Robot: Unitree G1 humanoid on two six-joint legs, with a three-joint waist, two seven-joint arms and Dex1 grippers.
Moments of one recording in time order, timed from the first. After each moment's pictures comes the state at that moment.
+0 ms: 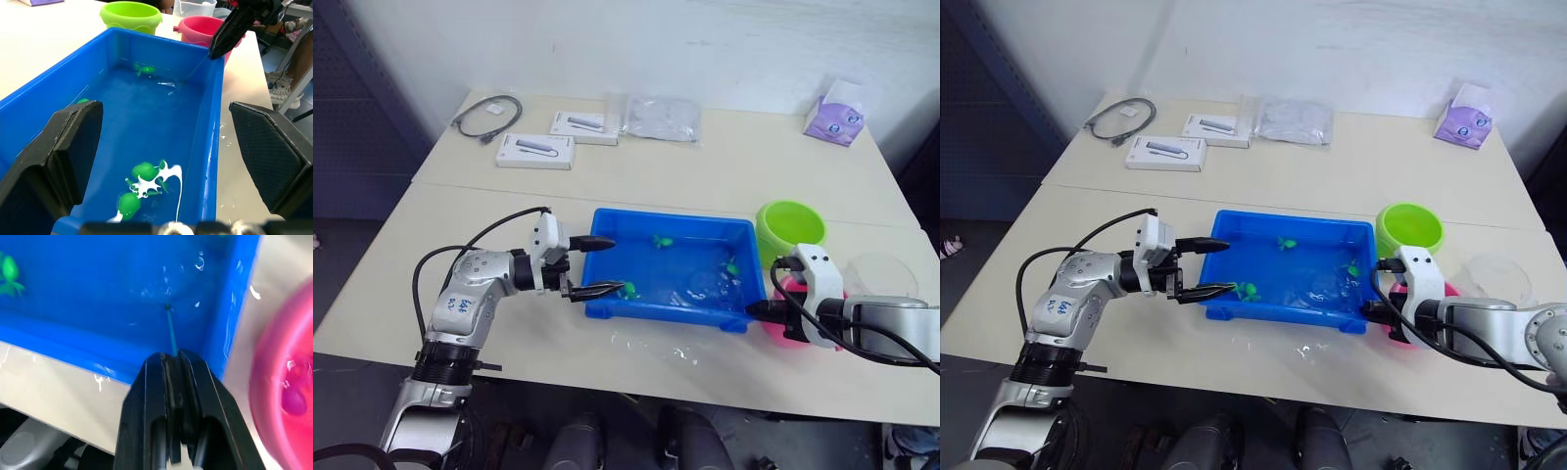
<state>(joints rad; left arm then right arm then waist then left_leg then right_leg) -0.48 0.49 -0.04 0.06 -0.39 0.27 -1.11 -0.19 -1.16 -0.03 -0.37 1.97 1.02 -0.55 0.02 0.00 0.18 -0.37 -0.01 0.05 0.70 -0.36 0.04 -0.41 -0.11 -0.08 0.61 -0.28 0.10</state>
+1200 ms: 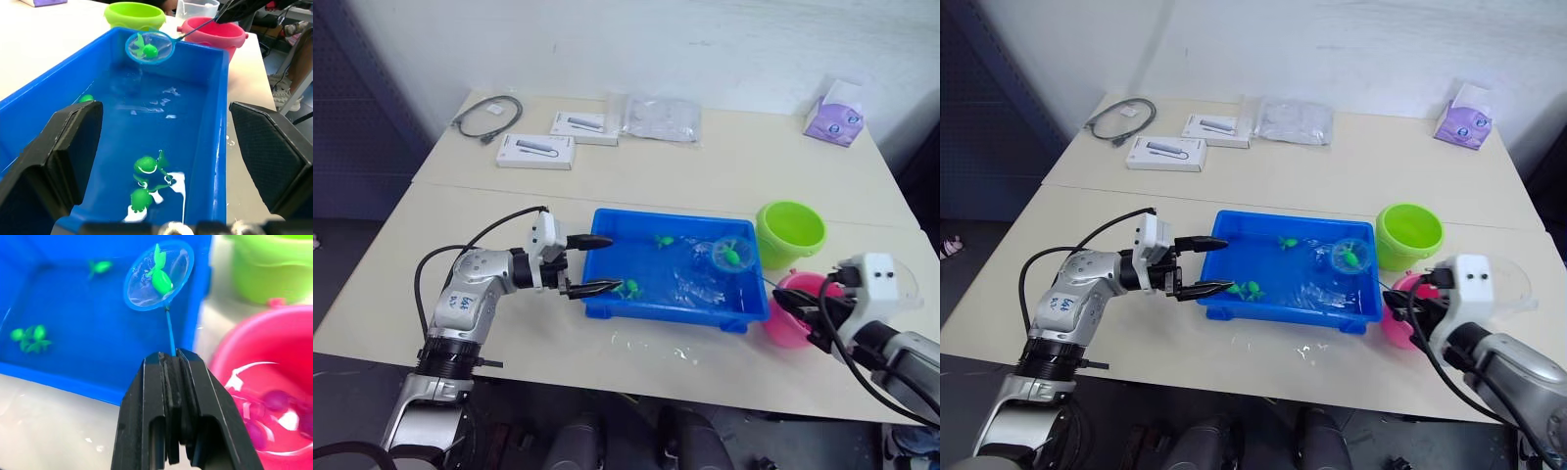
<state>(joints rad) -0.51 0.49 -0.04 0.14 -0.39 0.23 -1.14 0.29 -0.94 -0.47 -0.69 1.49 0.79 -0.20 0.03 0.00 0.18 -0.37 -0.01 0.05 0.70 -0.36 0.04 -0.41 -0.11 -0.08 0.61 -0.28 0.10</state>
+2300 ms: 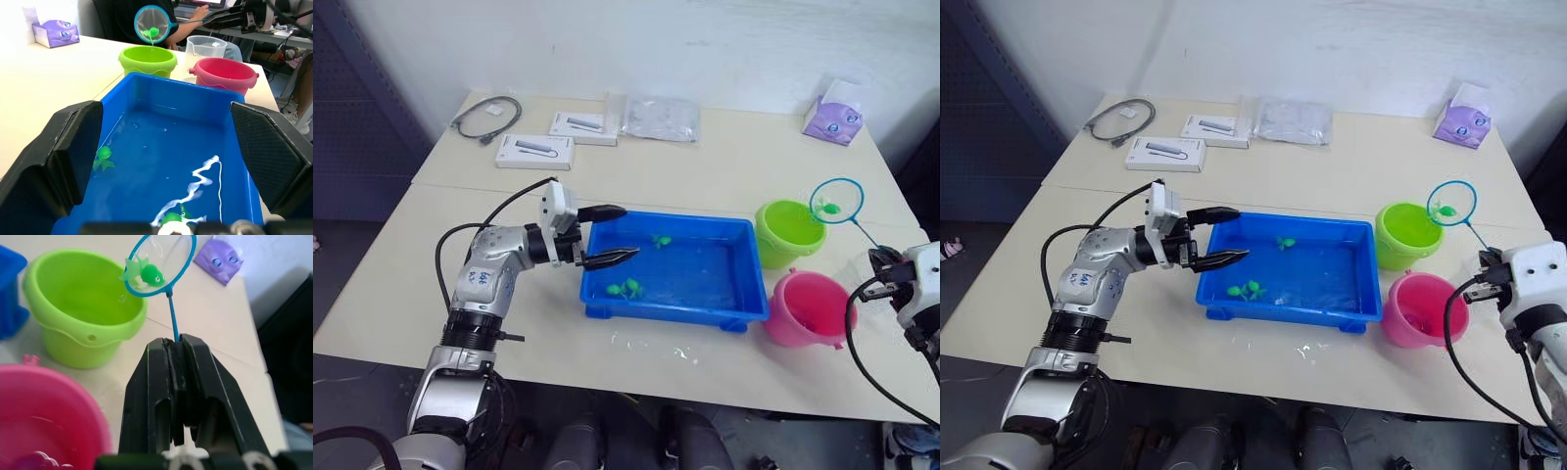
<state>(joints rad) -0.66 0.39 -0.02 0.28 -0.39 0.19 -1.12 0.21 -0.83 -0.43 -0.26 0.29 0.19 0.23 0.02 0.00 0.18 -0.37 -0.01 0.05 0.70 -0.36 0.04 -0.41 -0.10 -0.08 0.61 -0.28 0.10</state>
